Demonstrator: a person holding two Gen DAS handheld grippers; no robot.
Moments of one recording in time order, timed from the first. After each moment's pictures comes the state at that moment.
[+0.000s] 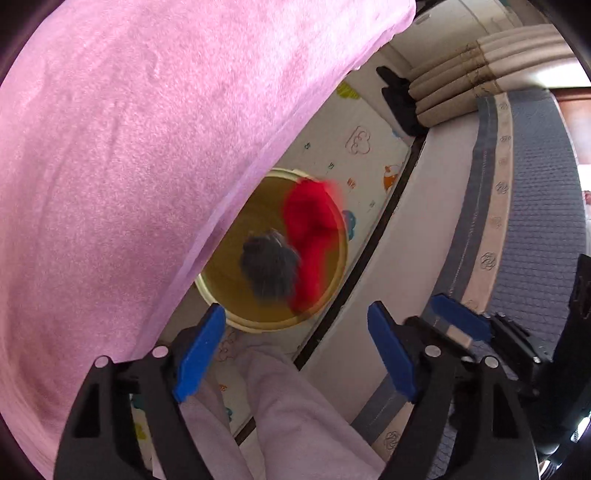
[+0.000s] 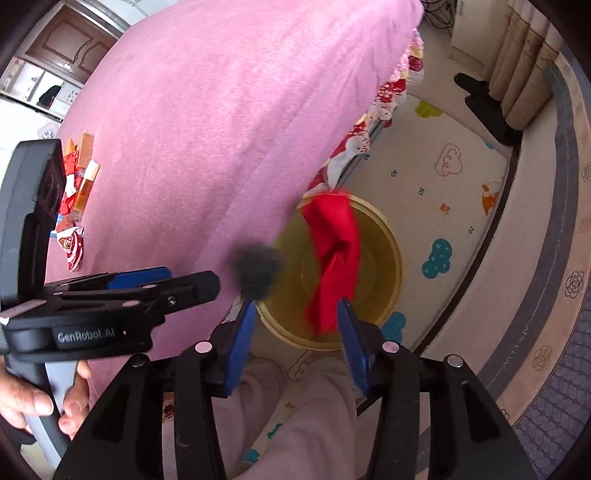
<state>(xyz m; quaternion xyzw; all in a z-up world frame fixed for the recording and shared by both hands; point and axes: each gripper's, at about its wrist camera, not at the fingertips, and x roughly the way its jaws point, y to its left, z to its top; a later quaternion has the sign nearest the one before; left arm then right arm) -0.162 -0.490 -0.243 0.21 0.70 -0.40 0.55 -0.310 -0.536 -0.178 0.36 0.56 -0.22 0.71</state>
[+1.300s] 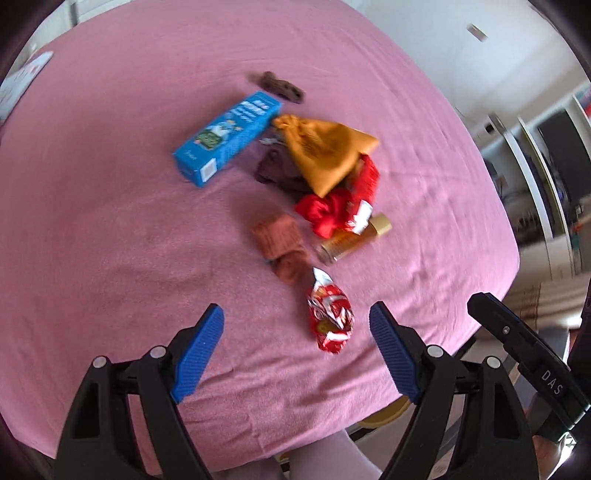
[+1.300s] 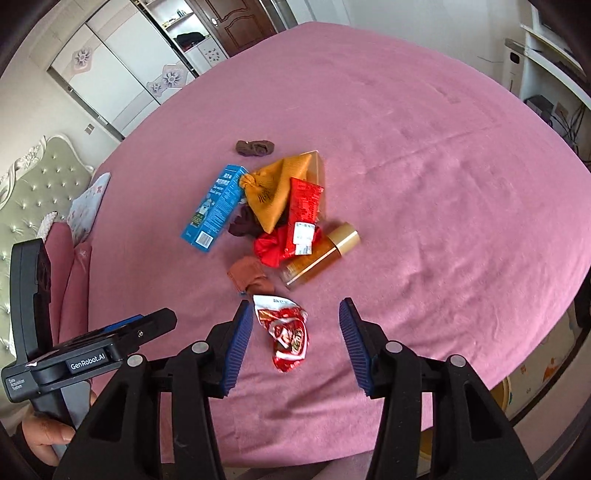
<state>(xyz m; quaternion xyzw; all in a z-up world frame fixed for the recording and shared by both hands) 0.085 -0.161 -0.093 -0.05 0.62 -0.17 0.77 0.031 -0.353 -0.063 0.21 0.51 -0.03 0.83</state>
